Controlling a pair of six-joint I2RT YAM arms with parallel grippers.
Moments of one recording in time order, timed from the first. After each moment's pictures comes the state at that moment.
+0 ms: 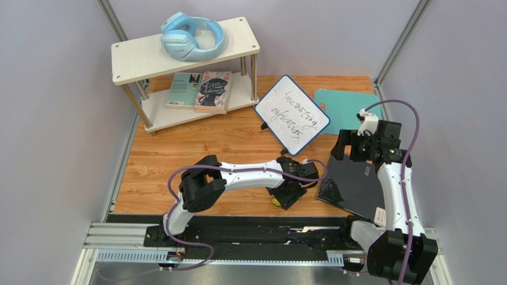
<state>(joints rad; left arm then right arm) -1.26 2.09 1.63 -0.96 -0.11 -0.38 -0.20 1.03 0.88 -0.70 -0.41 -0.09</state>
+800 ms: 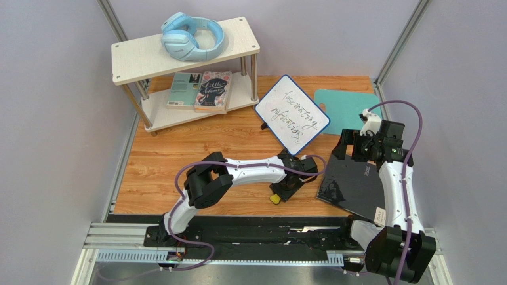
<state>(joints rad) -1.21 2.15 1.66 -0.91 -0.11 -0.38 -0.24 1.05 0.88 -0.70 -0.45 -0.09</state>
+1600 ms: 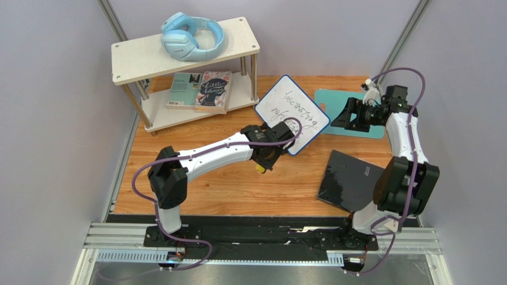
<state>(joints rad) -1.03 1.84 1.59 -0.92 -0.21 -0.30 -0.29 1.57 1.35 -0.80 -0.78 -0.11</state>
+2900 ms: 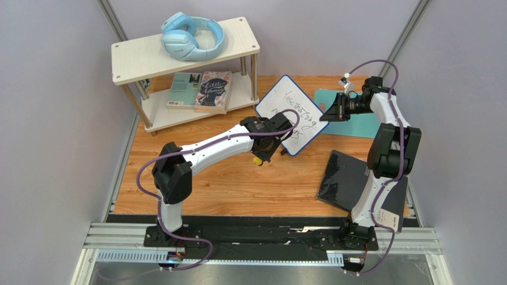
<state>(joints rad) -0.96 1.89 1.68 -0.97 -0.23 -0.26 -0.19 2.00 1.67 -0.92 -1.02 -0.24</state>
